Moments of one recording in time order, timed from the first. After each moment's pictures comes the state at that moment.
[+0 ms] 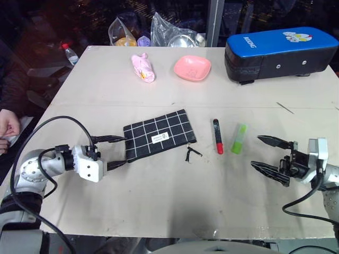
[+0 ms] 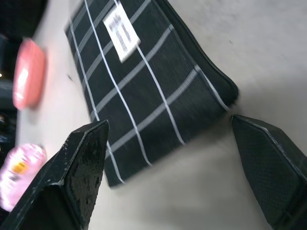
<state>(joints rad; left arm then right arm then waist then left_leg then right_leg) -0.32 0.91 0.06 0.73 0.12 -1.29 -0.99 0.04 -0.60 -0.25 -0.08 0.67 0.04 1.31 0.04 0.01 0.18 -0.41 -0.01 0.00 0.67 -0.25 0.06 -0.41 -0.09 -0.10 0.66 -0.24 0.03</state>
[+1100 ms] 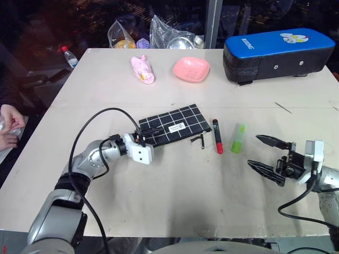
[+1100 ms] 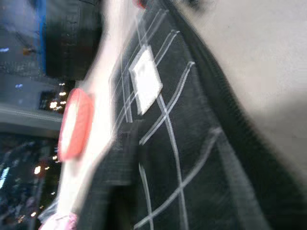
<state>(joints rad) -0.49 0.71 -0.17 0.67 0.46 -1.08 -0.43 0.06 -0.56 -0.24 -0.10 0.63 -0.01 1.27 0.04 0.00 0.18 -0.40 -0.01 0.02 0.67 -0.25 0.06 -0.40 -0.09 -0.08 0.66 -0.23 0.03</state>
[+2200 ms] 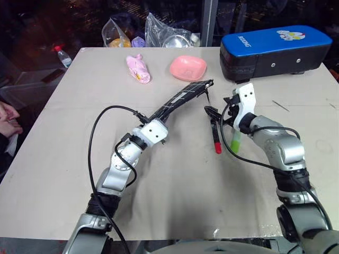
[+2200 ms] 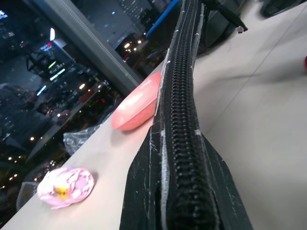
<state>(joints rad) -0.27 0.40 -0.10 0.08 0.27 -0.36 -0.29 -0.60 -0.29 0.04 -0.02 0.35 0.65 0.40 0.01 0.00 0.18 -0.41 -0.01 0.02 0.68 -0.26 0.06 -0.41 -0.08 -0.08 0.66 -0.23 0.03</state>
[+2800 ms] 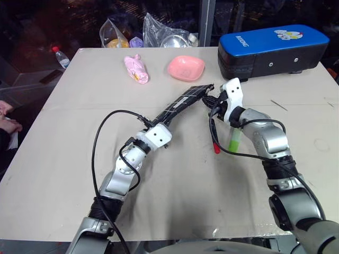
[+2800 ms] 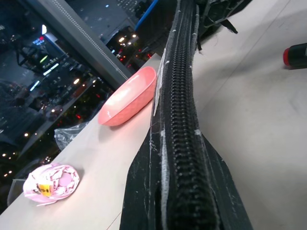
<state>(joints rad) -0.25 0.39 -0.13 0.08 0.29 -0.34 -0.27 -0.67 -0.25 0.10 0.14 0.26 0.48 0.52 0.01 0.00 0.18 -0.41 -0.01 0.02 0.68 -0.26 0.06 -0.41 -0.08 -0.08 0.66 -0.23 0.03</state>
